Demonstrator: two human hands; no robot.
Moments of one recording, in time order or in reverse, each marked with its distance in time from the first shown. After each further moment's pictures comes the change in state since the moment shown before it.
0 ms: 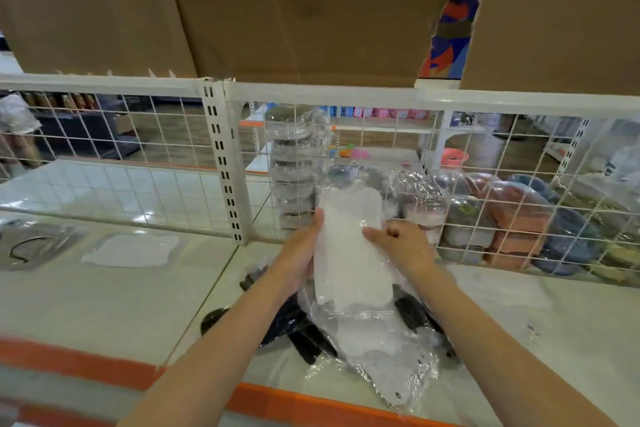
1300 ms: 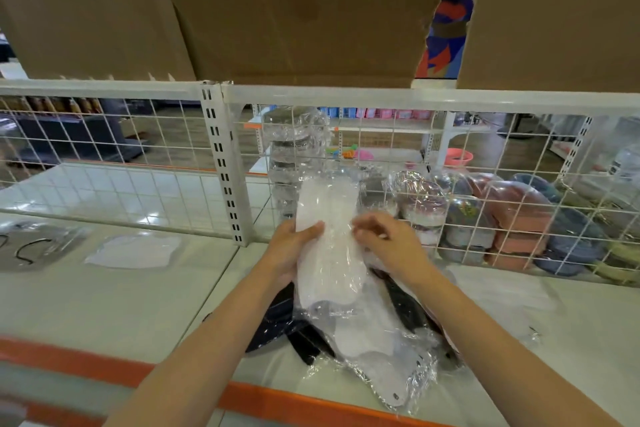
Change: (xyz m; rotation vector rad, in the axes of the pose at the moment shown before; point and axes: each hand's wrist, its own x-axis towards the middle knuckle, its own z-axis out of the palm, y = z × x) left_hand 0.001 0.008 -0.008 -0.043 0.107 0.080; right_hand -0.016 -0.019 -0.003 0.069 -0.174 -0.206
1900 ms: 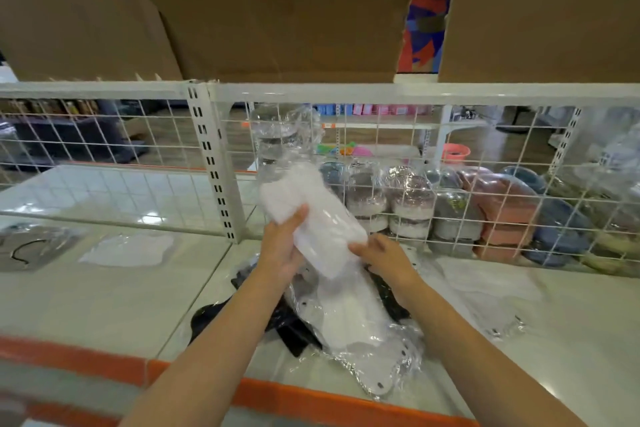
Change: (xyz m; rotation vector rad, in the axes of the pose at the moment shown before) left_hand 0.000 -0.007 0.026 -0.460 0.116 0.048; right_hand -0.010 0.048 0.003 0.295 0.019 0.392
